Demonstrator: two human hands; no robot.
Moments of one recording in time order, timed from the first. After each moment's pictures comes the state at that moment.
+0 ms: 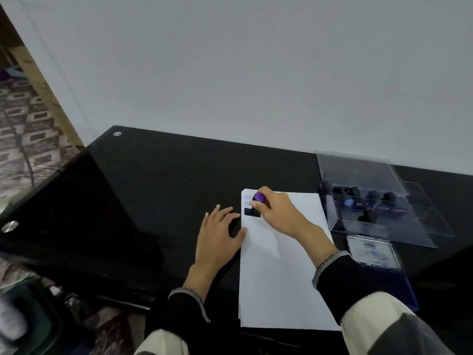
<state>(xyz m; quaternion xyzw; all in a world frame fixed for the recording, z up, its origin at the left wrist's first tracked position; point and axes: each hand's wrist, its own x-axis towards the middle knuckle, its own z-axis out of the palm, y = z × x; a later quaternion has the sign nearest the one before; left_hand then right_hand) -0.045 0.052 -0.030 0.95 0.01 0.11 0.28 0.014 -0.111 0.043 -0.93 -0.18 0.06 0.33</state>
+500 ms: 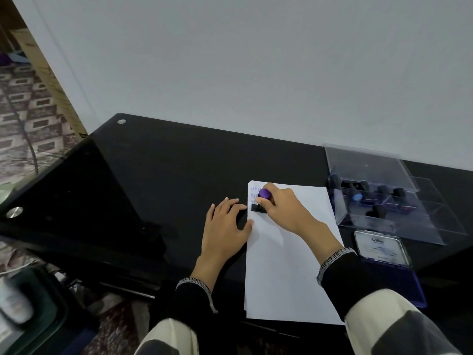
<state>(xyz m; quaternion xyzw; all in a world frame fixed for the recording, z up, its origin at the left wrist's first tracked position) -0.047 0.051 -0.031 0.95 0.01 0.12 0.27 0.015 -0.104 0.031 -0.95 -0.17 0.05 0.26</state>
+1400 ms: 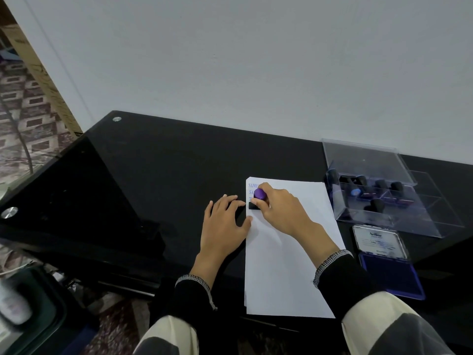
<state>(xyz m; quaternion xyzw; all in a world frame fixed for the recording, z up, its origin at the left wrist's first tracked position) -0.047 0.052 -0.031 0.95 0.00 0.13 0.27 0.004 -0.099 0.027 -0.97 -0.18 0.01 0.18</state>
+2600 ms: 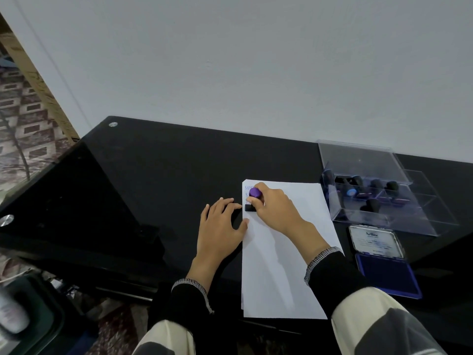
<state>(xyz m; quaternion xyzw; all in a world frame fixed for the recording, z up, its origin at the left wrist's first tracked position) -0.044 0.052 -0.034 0.96 0.01 0.13 0.26 0.010 -0.095 0.023 -0.96 -0.15 0.01 0.24</state>
